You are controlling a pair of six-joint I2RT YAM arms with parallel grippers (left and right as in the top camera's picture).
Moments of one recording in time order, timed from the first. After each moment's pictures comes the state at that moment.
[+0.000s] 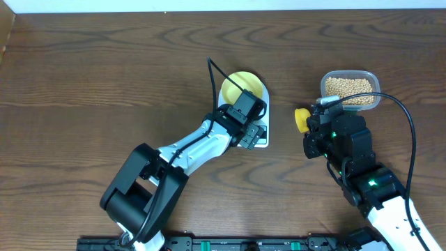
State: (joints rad) left arm -0.67 1.84 1.07 -0.37 -0.09 -0.04; right arm 0.37 0.96 0.64 -0.33 0.04 0.11
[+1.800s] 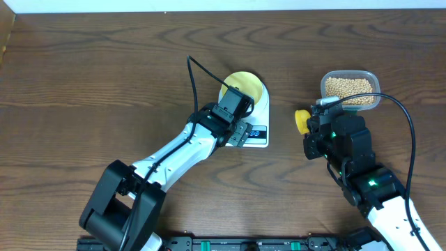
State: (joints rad) left arm -0.61 1.70 1.04 -0.45 -0.11 -0.04; right arm 0.37 0.96 0.64 -0.35 0.04 0.11
